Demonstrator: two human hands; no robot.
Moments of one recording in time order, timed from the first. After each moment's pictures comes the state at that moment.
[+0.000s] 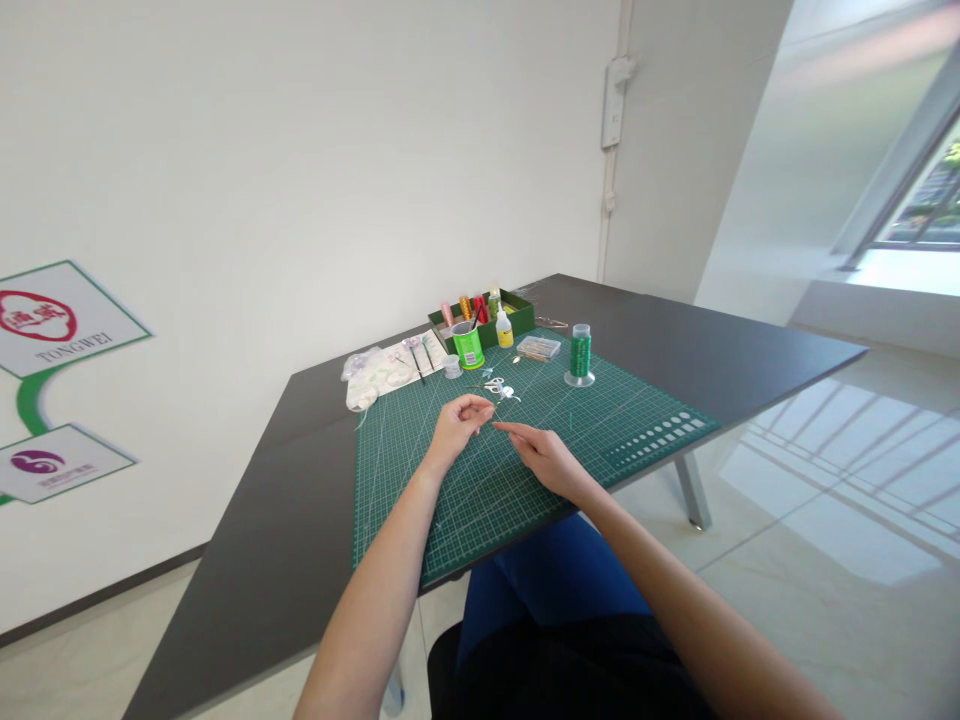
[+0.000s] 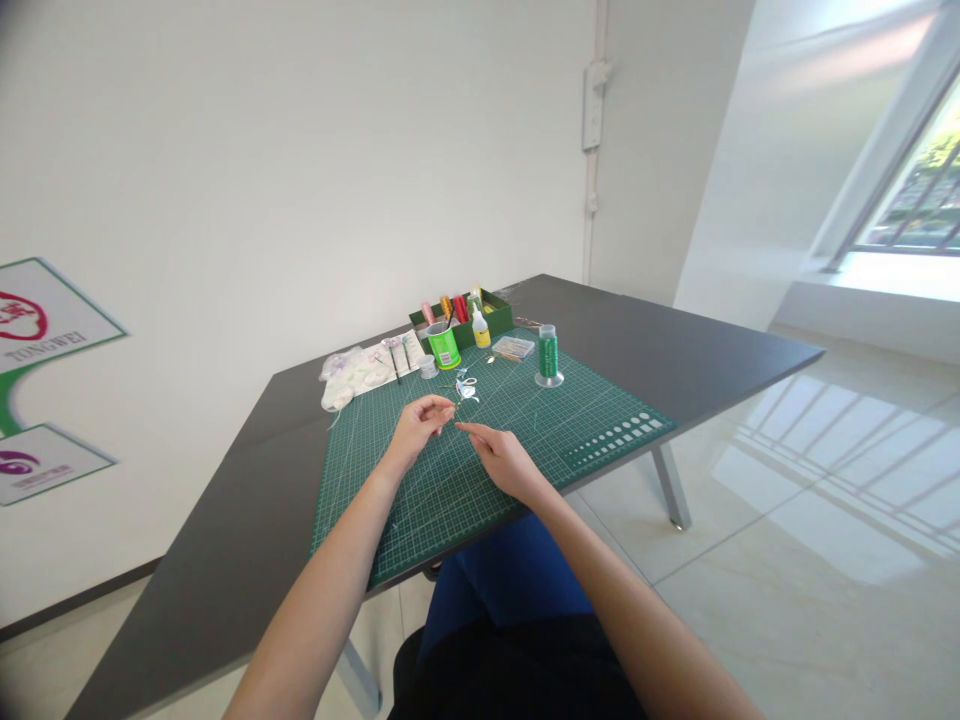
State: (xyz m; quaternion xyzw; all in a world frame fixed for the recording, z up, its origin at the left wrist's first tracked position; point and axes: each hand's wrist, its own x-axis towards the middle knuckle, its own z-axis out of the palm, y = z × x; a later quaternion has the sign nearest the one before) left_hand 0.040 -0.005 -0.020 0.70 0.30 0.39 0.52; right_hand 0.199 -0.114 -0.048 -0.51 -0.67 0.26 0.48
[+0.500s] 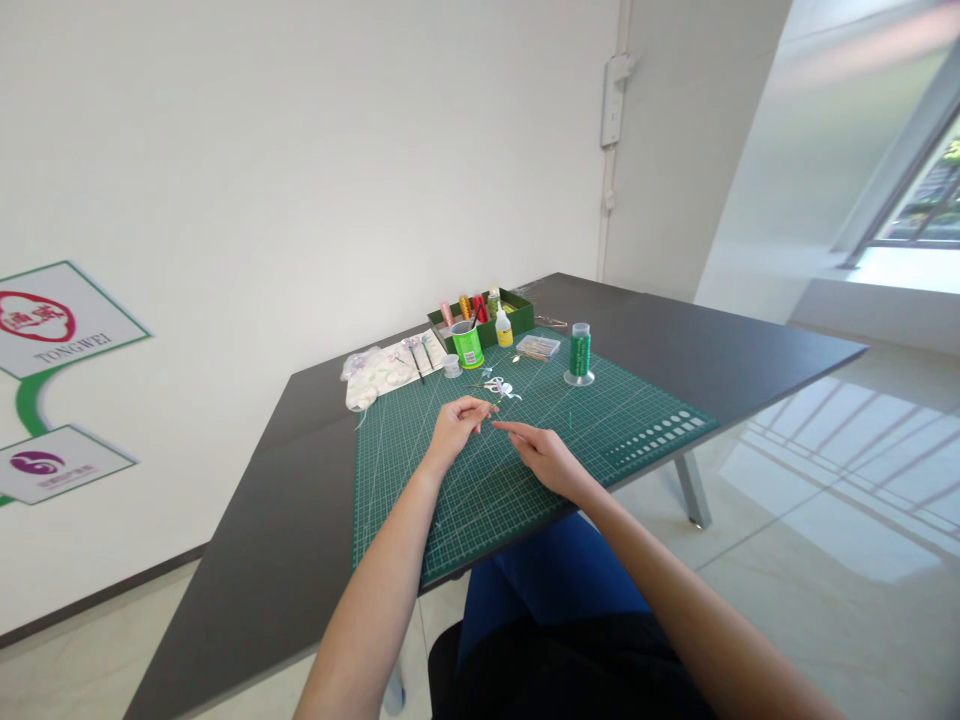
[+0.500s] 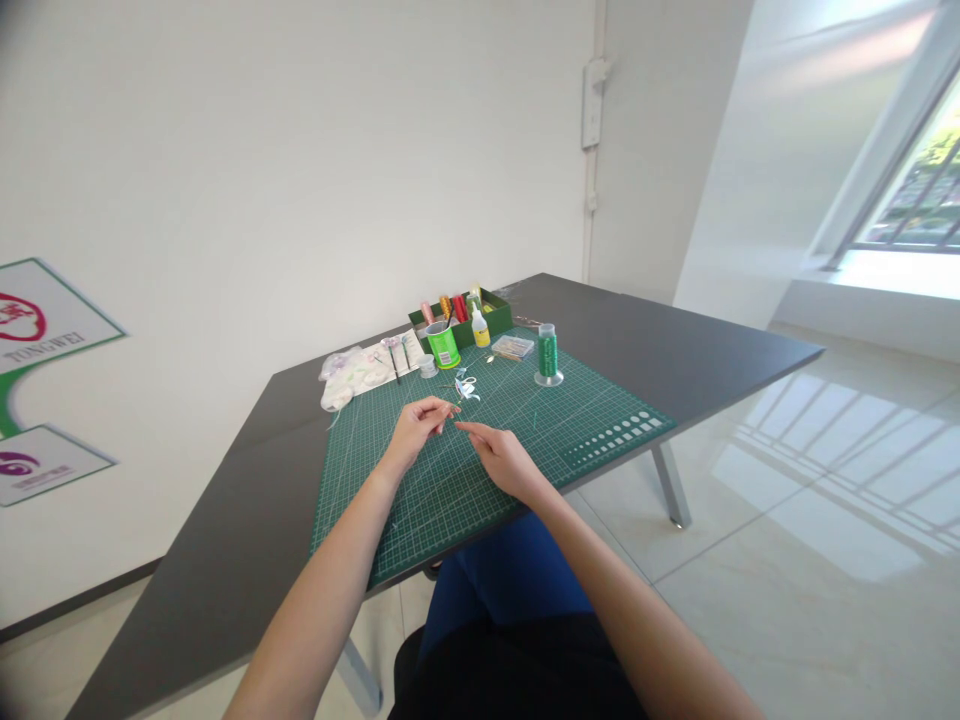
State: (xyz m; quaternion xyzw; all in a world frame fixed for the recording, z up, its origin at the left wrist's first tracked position) left_hand 0.040 -0.011 -0.014 0.70 0.30 0.38 0.53; right_hand 0.199 -0.113 -0.050 -0.51 -0.66 0.26 0.48
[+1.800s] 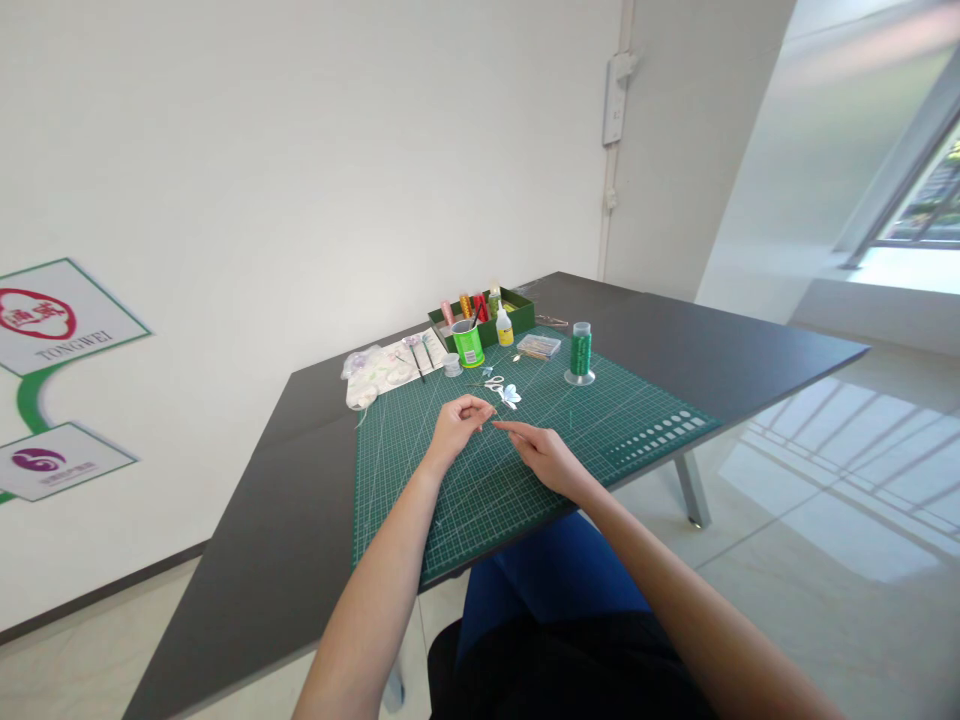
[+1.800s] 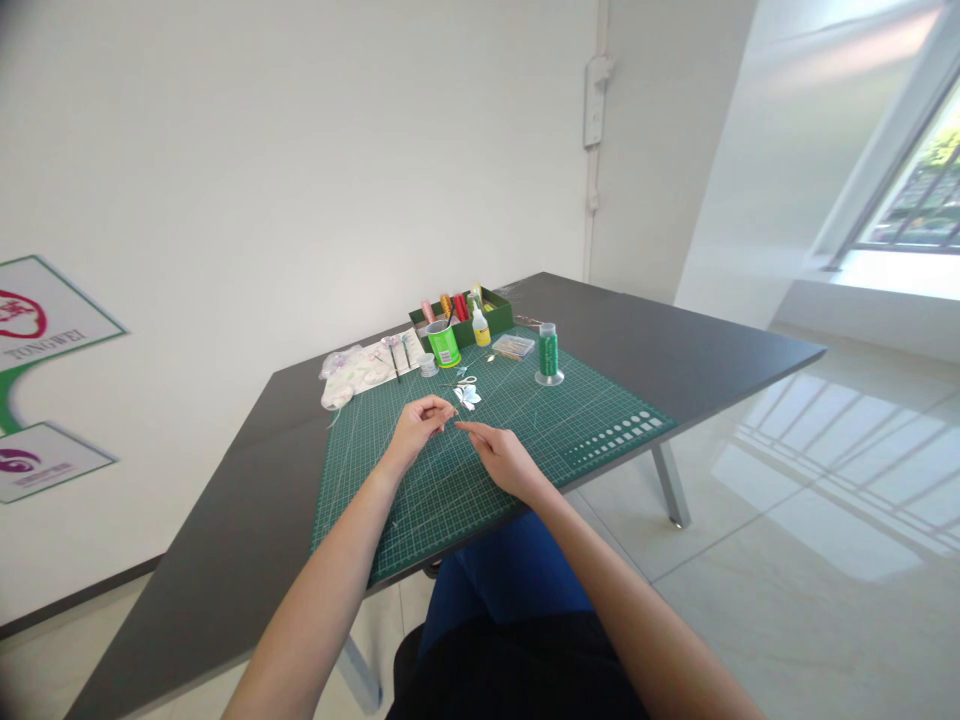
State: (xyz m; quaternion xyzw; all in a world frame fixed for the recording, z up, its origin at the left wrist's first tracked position) left_hand 0.040 -0.008 -0.018 0.69 0.31 0.38 0.52; right_hand 0.200 -0.114 -0.049 -0.52 -0.67 0.26 0.47
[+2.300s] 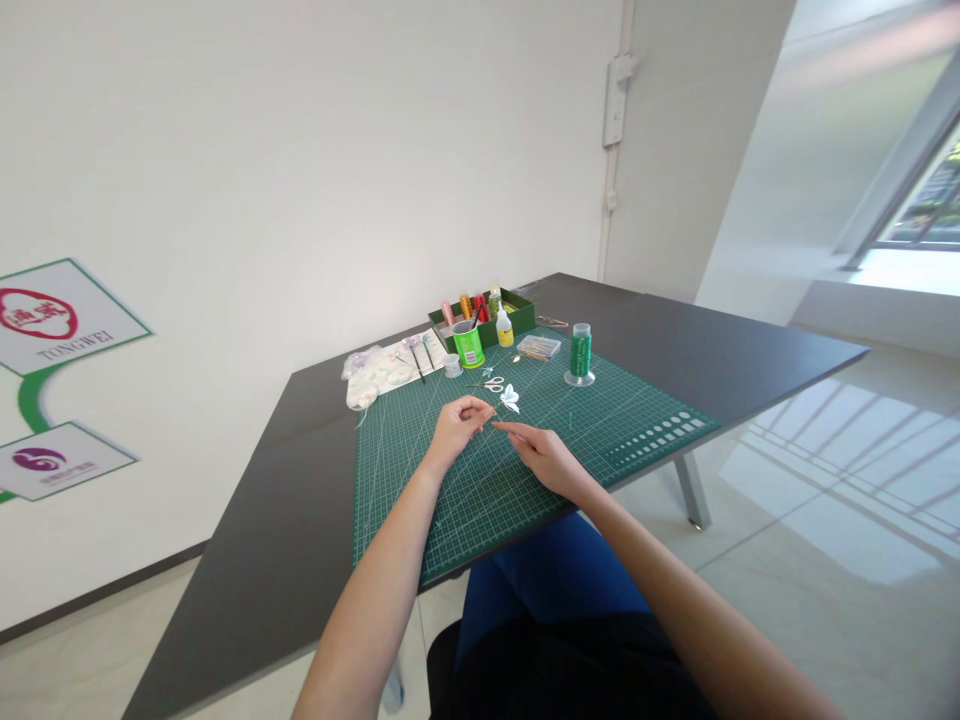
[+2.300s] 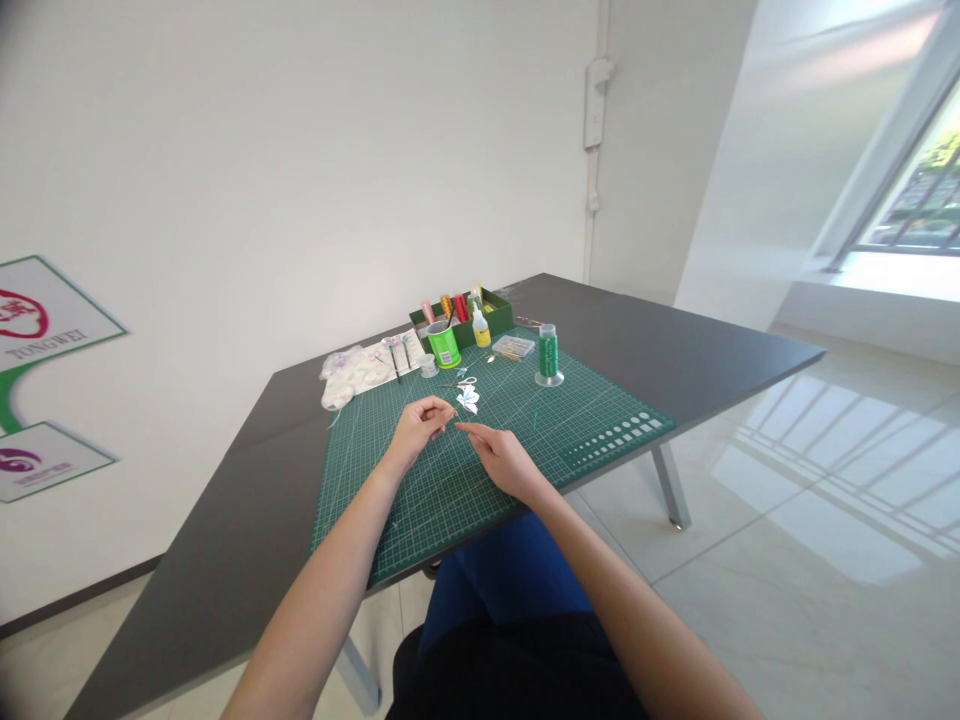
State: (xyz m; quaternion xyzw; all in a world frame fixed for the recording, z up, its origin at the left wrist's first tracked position) left_hand 0.039 -0.007 -0.020 0.69 0.31 0.37 0.54; right_hand 0.200 -0.112 -0.051 -0.51 -0.67 0.25 0.47
